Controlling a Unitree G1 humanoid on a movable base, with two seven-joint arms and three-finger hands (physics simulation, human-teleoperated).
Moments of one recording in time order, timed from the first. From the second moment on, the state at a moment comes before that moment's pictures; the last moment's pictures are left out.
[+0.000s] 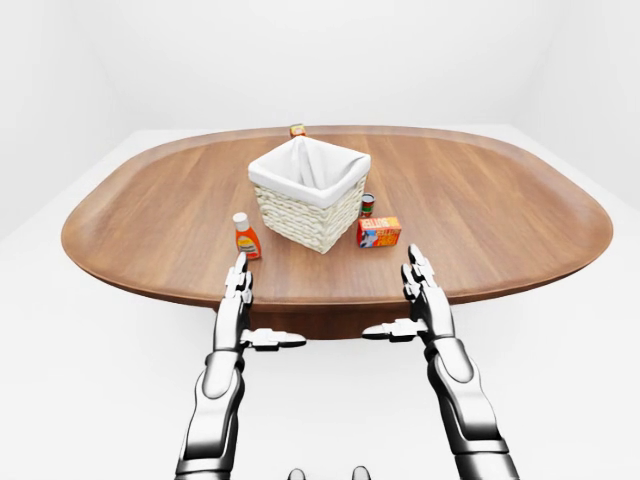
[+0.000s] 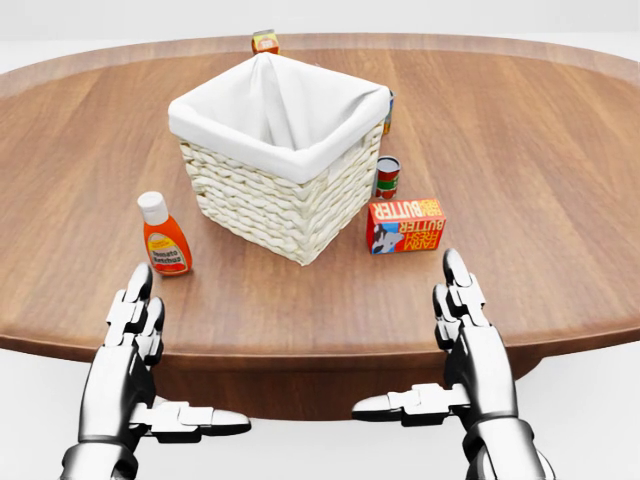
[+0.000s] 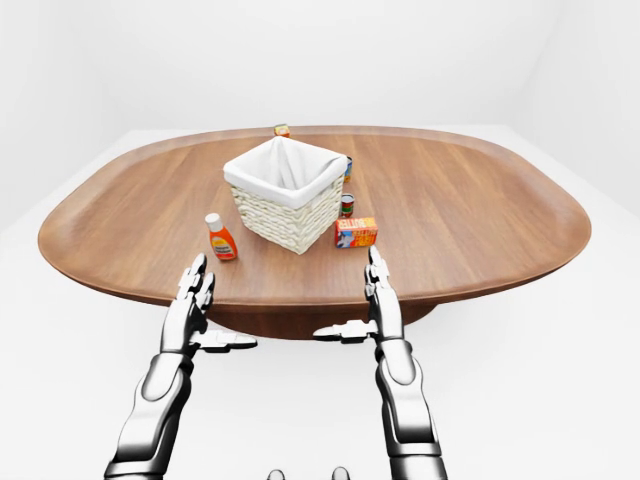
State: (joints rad) left arm 0.03 0.03 0.03 0.00 0.00 -0.02 -0.05; right arm -0.01 0.00 -0.03 -0.01 0.02 0.03 0.07
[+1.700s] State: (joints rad) left arm -0.52 0.20 0.17 -0.20 -0.19 0.09 -0.03; right arm -0.50 -0.18 -0.12 -0.18 0.00 0.09 0.18
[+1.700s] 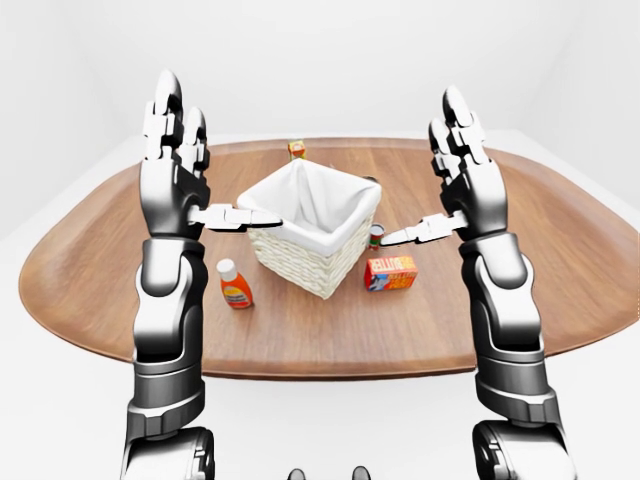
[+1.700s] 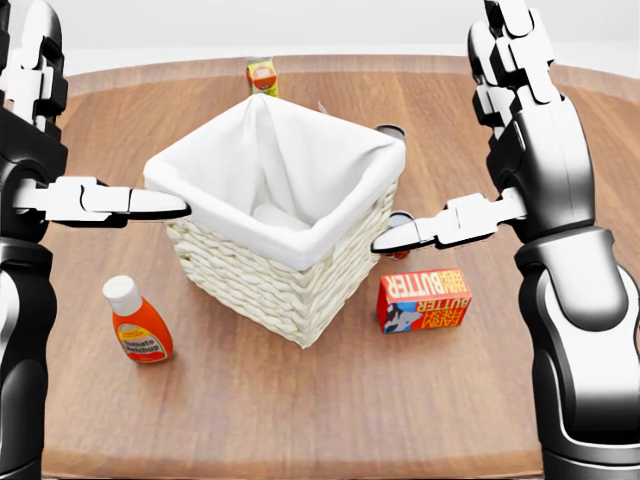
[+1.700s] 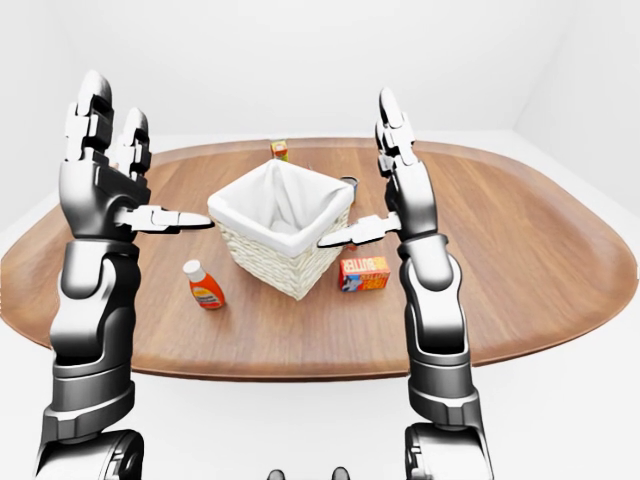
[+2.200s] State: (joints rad) left arm -0.51 0.20 0.17 -0.21 -0.21 0.09 -0.03; right arm -0.48 -0.19 -0.13 -0.21 0.00 0.09 0.18
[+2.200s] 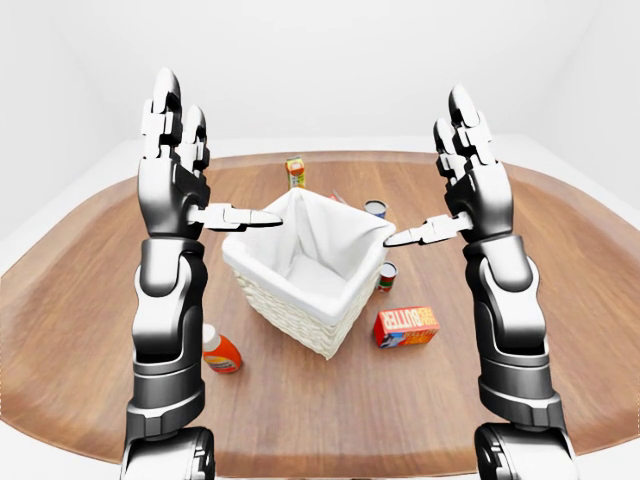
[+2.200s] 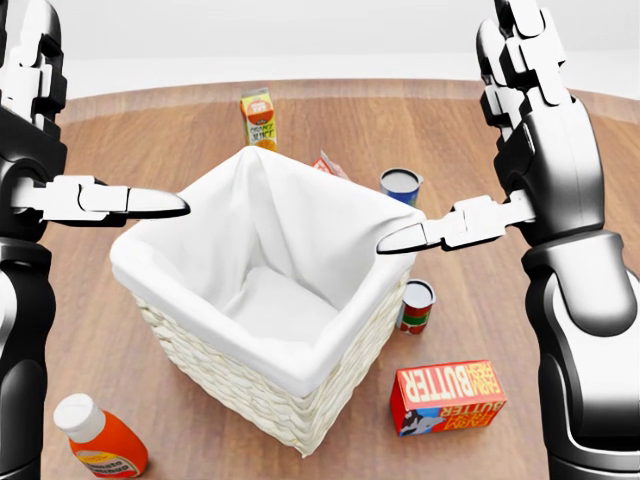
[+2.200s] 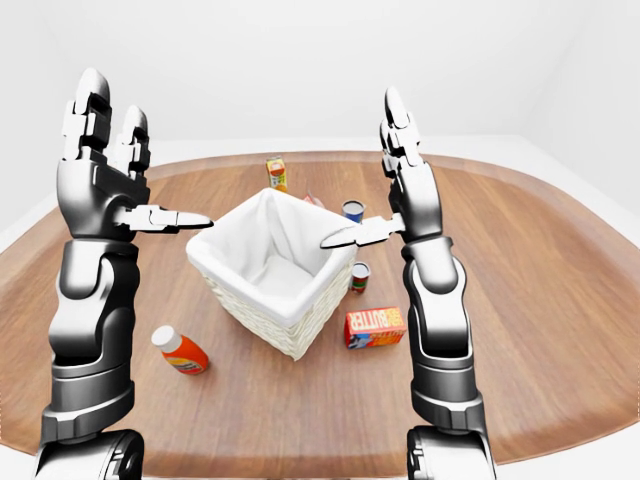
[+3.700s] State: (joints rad) left arm -0.49 0.22 0.19 -0.21 -0.24 0.09 -0.04; right arm -0.36 -0.31 -0.06 -0.43 -0.65 0.09 0.70
